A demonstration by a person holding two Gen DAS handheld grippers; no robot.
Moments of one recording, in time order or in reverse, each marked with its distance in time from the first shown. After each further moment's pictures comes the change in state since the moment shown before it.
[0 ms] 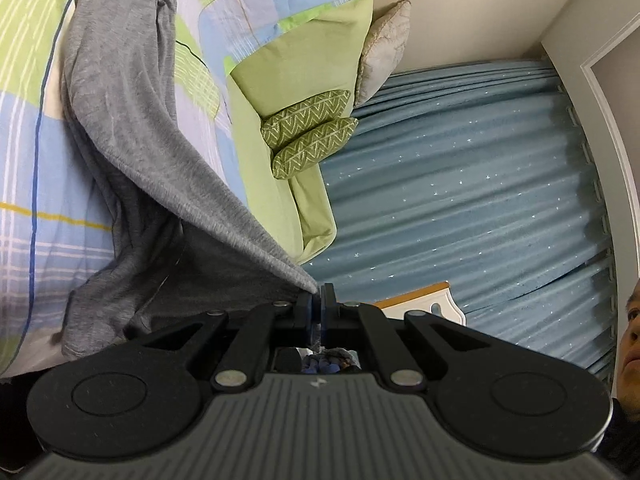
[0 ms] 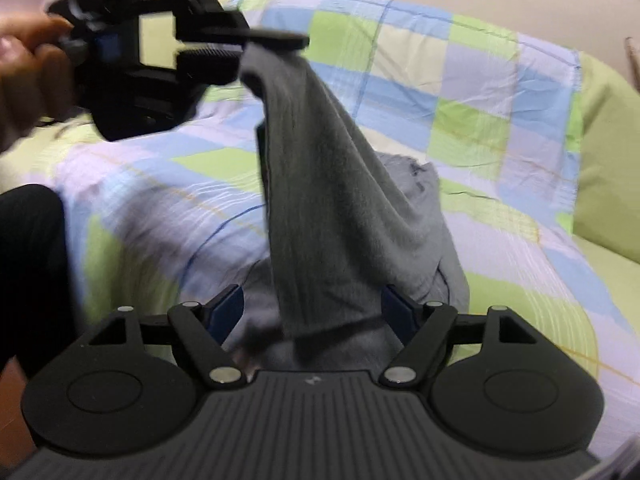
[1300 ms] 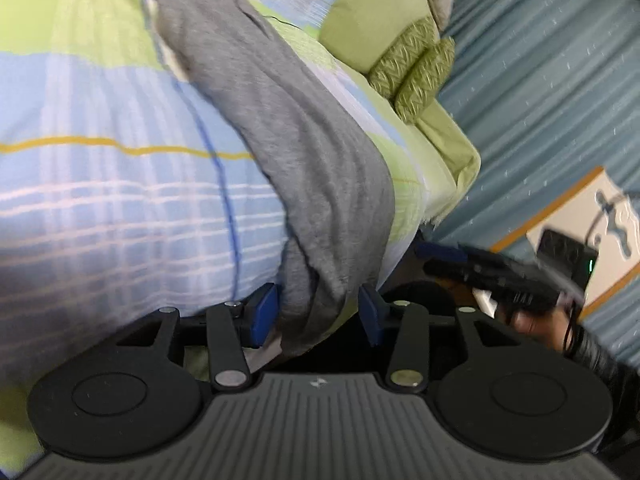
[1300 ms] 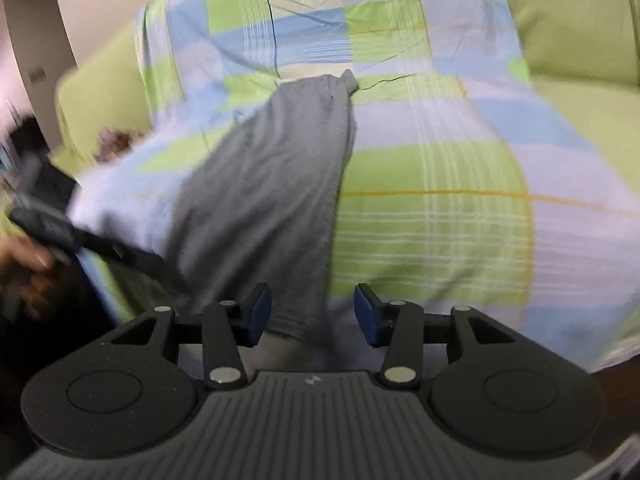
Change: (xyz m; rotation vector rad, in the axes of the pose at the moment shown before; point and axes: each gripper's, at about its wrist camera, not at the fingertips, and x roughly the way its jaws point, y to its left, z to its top) left arm 0.030 0.055 -0.050 0.400 0.126 0.508; right arm -0.036 -0.132 -0.052 0.480 0.205 0.210
